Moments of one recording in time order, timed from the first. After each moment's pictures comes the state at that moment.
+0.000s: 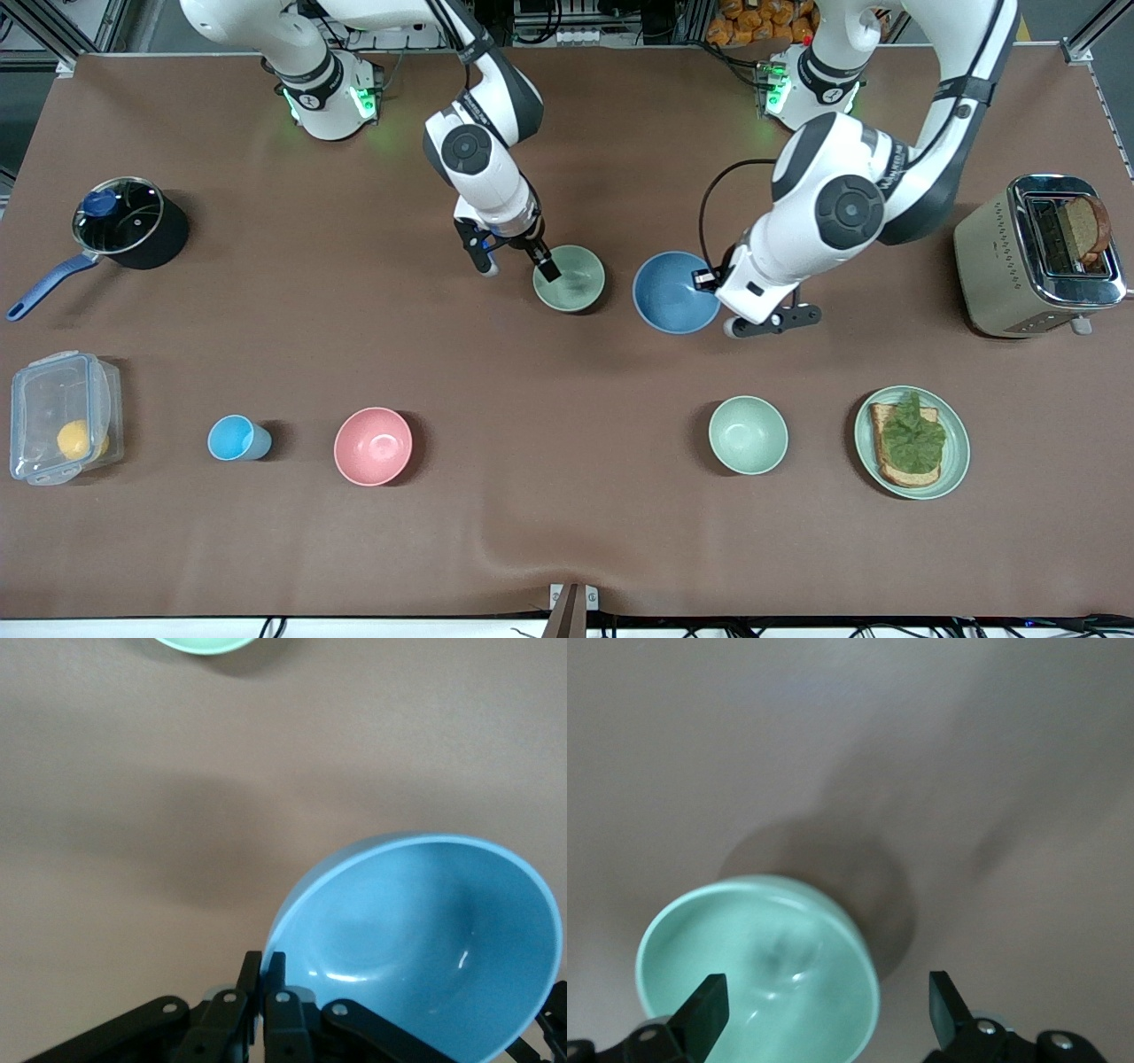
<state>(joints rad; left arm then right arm) -0.13 0.28 -0.38 -1.83 -0.12 2.00 -0.64 0.91 0.38 -0.10 -2.09 0.40 2.56 1.61</state>
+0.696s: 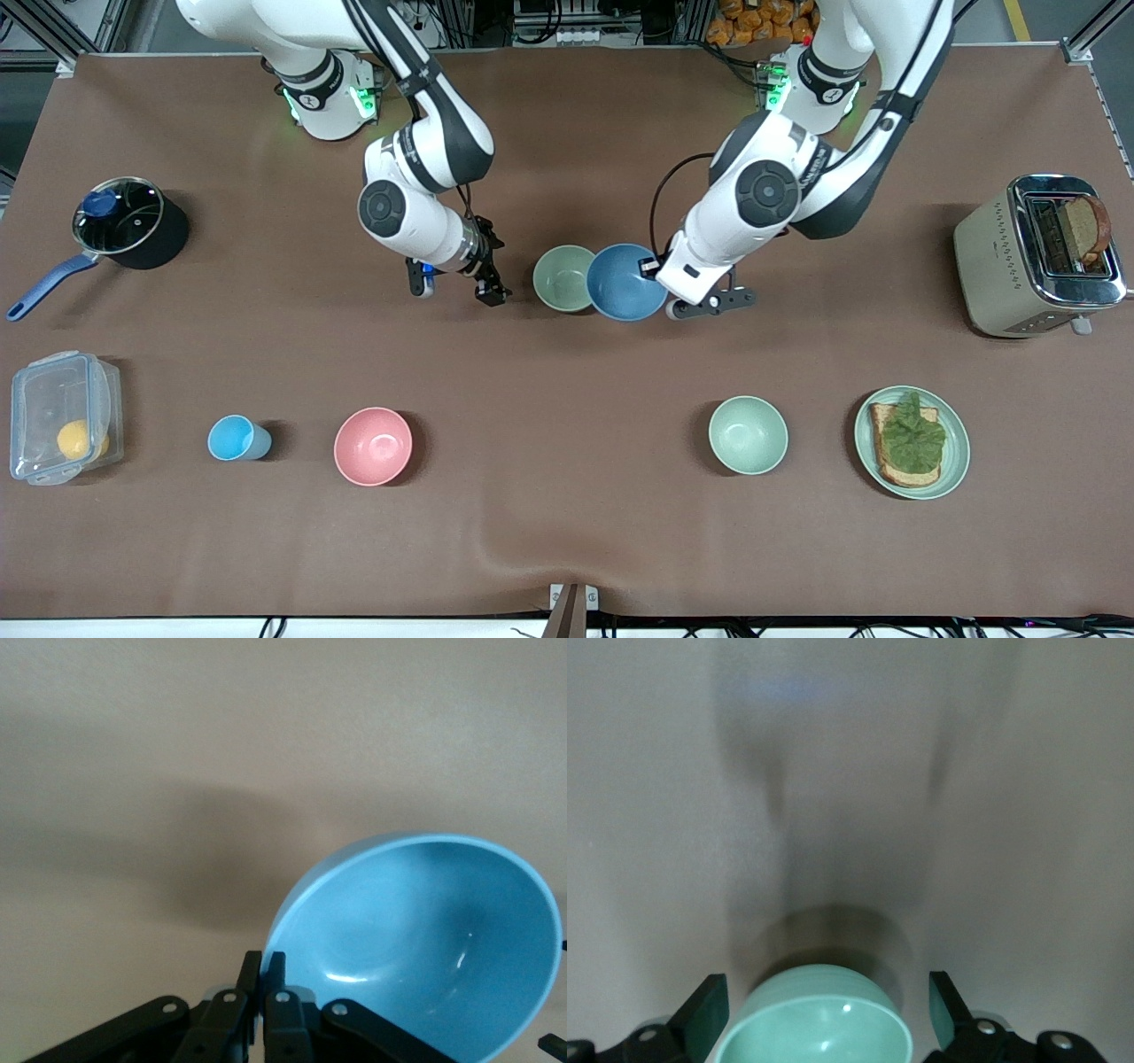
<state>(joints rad) -0.20 0.32 -0.44 -1.91 -0.12 2.19 -0.77 0.74 0.36 -0.10 -2.09 0.66 2.41 1.62</state>
